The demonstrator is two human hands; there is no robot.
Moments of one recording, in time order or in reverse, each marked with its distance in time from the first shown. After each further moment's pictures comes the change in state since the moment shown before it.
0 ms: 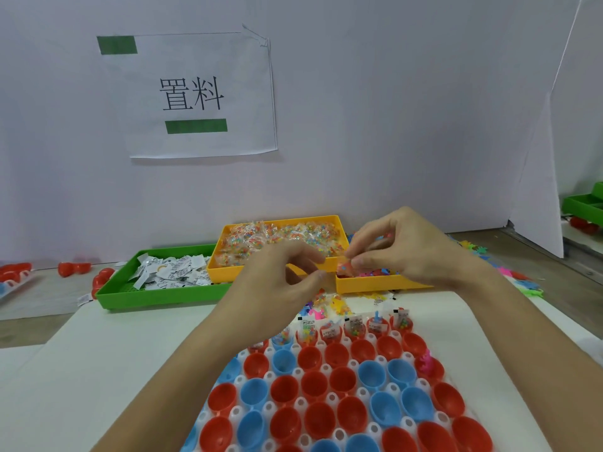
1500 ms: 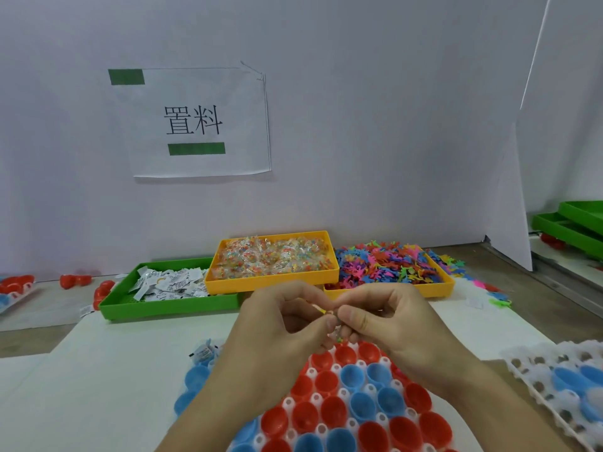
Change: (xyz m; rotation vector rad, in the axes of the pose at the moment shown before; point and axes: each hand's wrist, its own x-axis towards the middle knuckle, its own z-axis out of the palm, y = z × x) left_hand -0.053 0.045 0.013 -0.355 0.043 -0.059; right_hand -0.084 -0.041 0.046 0.550 0.120 0.078
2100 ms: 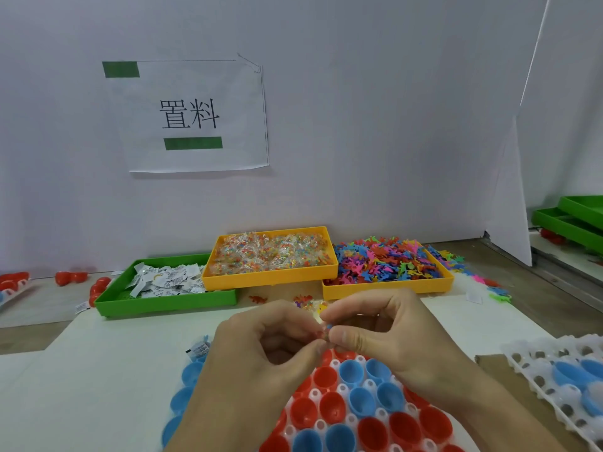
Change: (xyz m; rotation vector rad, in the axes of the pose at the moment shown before) left_hand -0.028 -0.004 -0.003 0.019 0.072 0.031; right_hand -0.011 -0.001 0.007 -0.023 -0.025 -0.017
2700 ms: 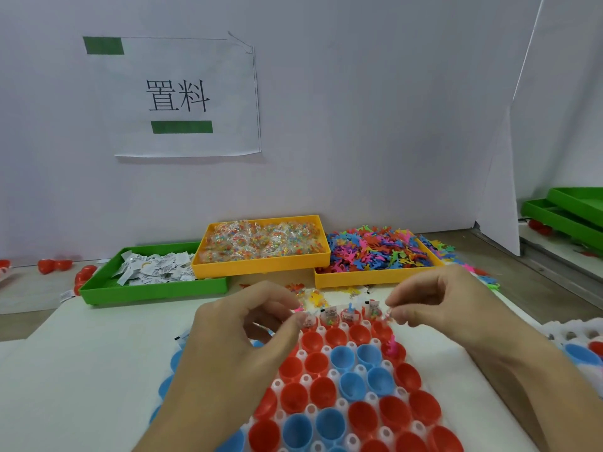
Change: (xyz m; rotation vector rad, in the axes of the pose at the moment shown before) left_hand 0.000 -0.007 -0.004 0.233 0.115 0.118; right_hand -0.004 0.010 -0.073 -0.454 0.130 0.133
